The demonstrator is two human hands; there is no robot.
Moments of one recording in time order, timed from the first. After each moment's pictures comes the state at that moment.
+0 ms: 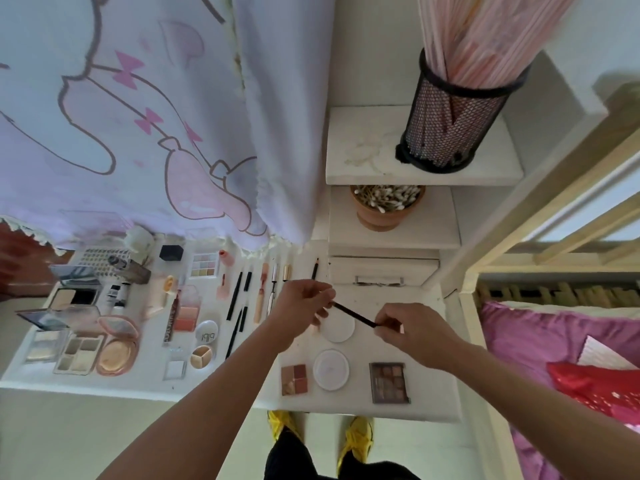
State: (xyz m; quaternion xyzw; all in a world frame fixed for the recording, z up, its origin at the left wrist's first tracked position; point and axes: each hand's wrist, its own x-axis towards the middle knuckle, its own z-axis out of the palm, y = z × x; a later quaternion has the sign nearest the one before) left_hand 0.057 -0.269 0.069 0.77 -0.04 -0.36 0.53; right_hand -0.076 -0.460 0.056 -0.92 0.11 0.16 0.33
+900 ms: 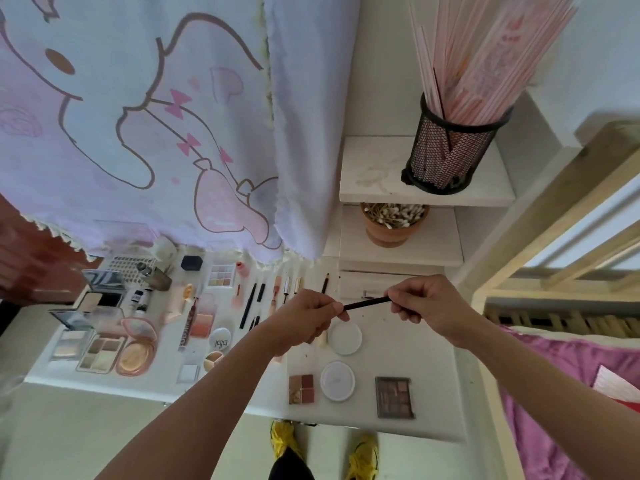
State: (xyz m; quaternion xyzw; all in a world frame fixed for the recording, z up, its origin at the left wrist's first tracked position) left_hand 0.054 -0.250 0.119 0.75 -0.17 -0.44 0.47; right_hand -0.050 -0.473 0.111 -0.71 0.21 0.04 0.67
